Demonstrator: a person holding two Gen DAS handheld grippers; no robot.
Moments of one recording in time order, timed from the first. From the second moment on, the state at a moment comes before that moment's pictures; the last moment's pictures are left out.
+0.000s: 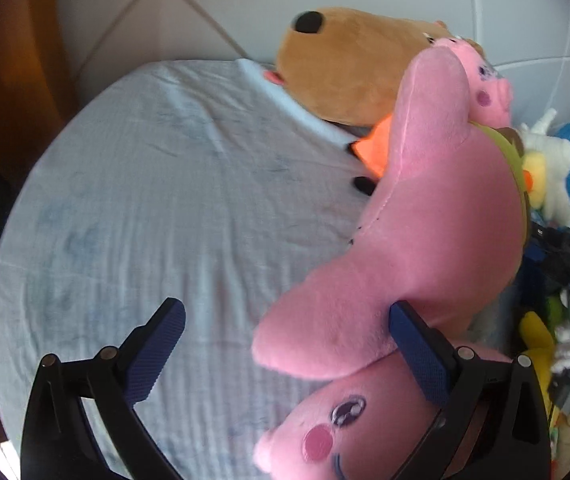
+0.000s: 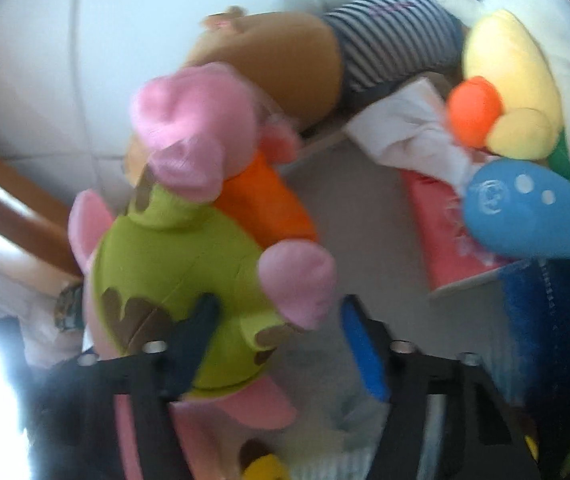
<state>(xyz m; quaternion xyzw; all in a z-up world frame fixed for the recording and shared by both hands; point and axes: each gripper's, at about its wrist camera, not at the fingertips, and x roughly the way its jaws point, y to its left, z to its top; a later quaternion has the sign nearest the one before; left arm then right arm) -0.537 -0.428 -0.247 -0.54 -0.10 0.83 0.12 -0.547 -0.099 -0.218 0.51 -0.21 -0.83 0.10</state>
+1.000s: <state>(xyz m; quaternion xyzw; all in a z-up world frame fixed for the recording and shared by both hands) -0.541 -0.385 -0.240 -0.53 -0.04 0.83 0.17 -0.570 -0.110 -0.233 0.48 -0.21 -0.84 0.12</state>
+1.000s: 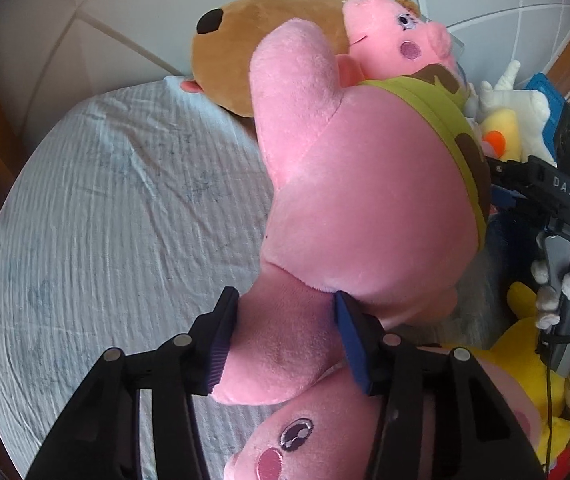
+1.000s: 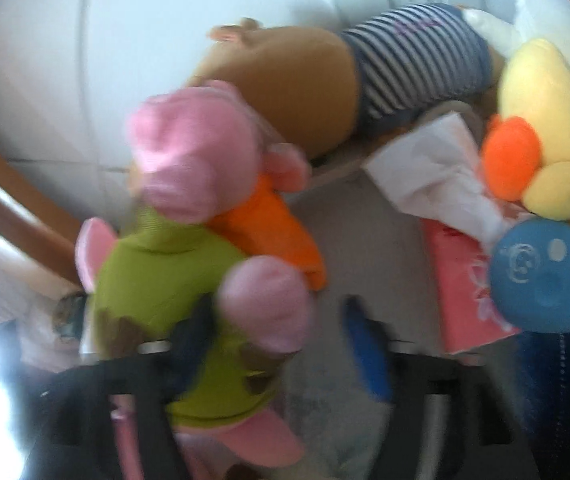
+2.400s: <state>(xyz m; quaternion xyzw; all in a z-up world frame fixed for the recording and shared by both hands) -0.623 -0.294 -0.204 -0.53 -0.02 0.83 0.16 -0.531 -0.057 -0.210 0.48 -0.23 -0.84 0.13</state>
